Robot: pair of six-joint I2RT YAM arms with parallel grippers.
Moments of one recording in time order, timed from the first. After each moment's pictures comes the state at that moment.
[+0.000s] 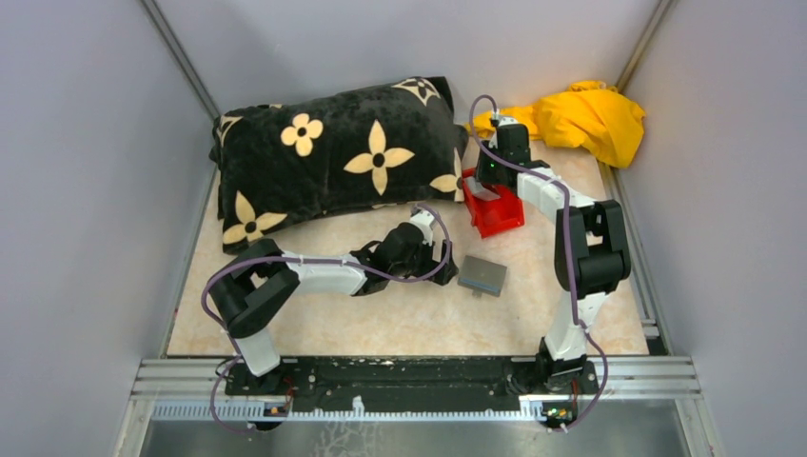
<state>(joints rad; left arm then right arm) -0.97 1.77 0.87 0.35 -0.06 -0.51 0.22 1.85 1.32 -0.14 -0.08 0.26</state>
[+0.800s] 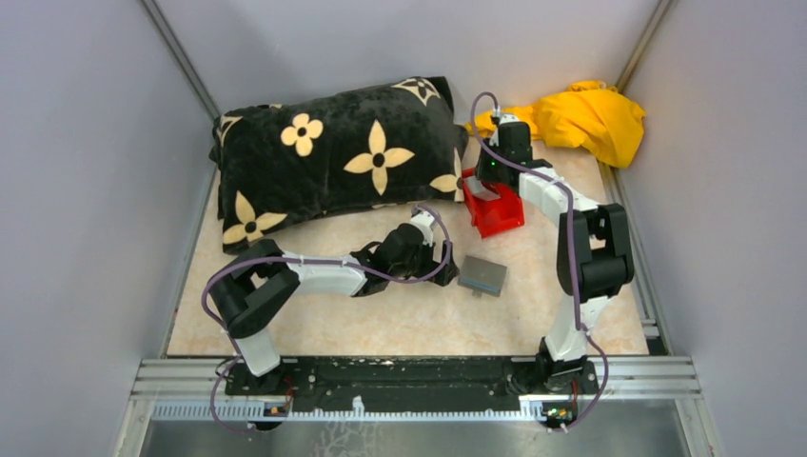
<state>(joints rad) -0.98 1.77 0.86 0.36 -0.05 -0.51 0.22 1.82 1.32 -0.15 -0.09 0.26</state>
